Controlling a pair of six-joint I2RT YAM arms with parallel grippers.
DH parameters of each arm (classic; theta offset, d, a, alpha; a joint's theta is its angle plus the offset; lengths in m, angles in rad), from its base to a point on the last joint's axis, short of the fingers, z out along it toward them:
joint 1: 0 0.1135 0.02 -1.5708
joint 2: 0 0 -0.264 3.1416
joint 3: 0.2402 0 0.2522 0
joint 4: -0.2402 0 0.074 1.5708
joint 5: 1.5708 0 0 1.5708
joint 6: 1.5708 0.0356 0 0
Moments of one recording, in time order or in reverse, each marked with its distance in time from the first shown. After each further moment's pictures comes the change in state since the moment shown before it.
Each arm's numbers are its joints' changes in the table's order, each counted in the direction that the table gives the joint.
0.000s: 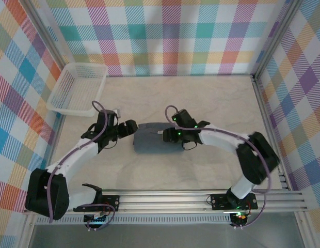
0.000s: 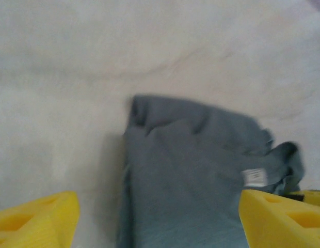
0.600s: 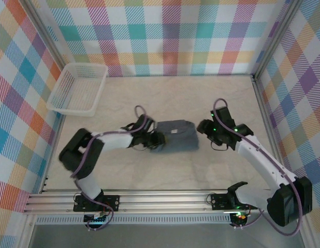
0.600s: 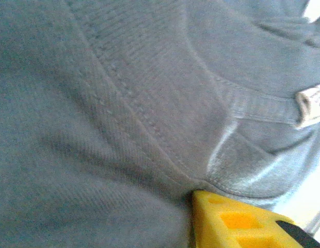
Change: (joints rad) left arm -0.373 0.569 0.267 0.223 0.160 -0.225; right arm -0.315 -0.560 -0.127 -0.391 0.157 0.329
